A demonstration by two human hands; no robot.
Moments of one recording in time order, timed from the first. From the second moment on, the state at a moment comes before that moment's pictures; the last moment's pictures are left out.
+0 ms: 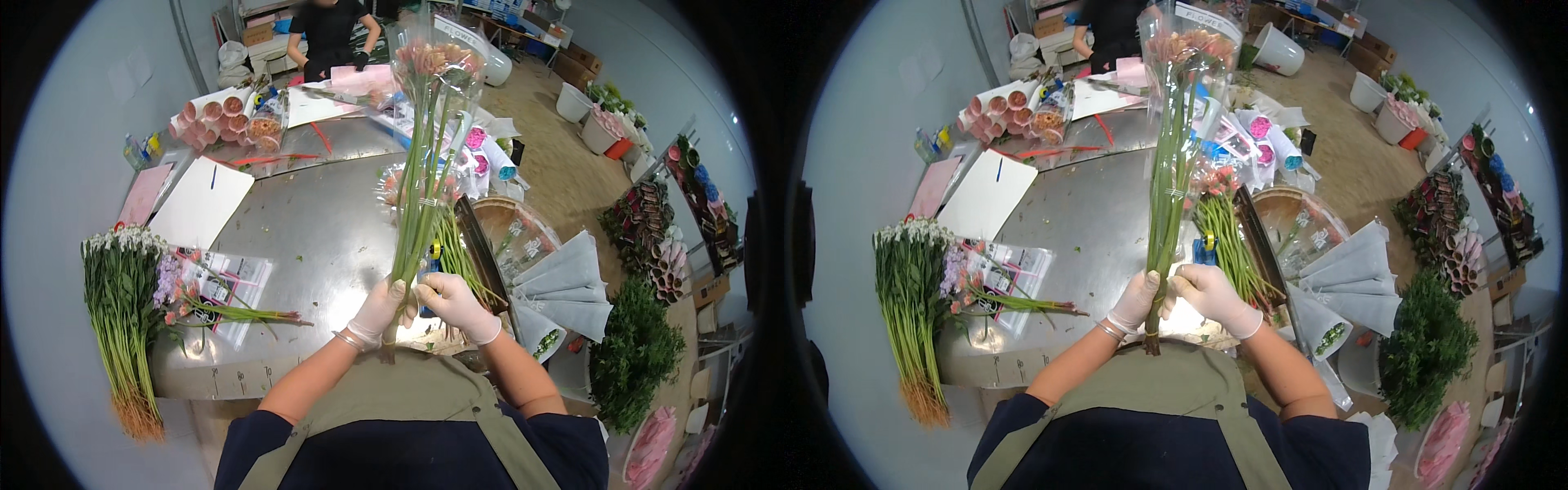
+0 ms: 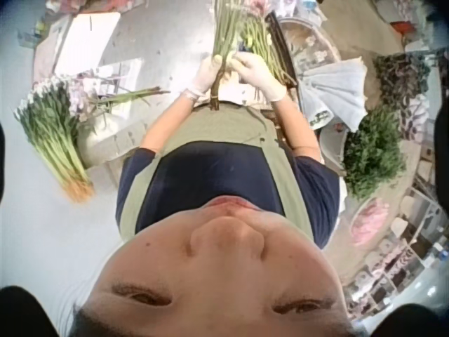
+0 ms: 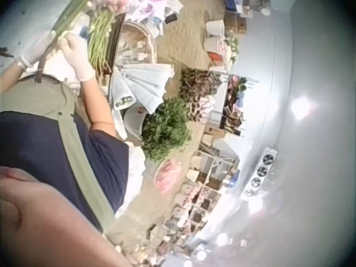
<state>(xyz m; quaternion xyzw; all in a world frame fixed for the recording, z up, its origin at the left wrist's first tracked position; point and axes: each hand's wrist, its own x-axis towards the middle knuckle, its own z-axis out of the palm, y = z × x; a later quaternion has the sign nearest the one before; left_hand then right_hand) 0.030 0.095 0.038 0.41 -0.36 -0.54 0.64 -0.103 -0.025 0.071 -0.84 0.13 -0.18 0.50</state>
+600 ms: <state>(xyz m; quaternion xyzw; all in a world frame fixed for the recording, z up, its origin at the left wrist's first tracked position) 0.088 0.130 -0.003 0.57 -0.37 -0.56 0.48 -0.243 -0.333 0.302 -0.38 0.06 -0.61 0.69</state>
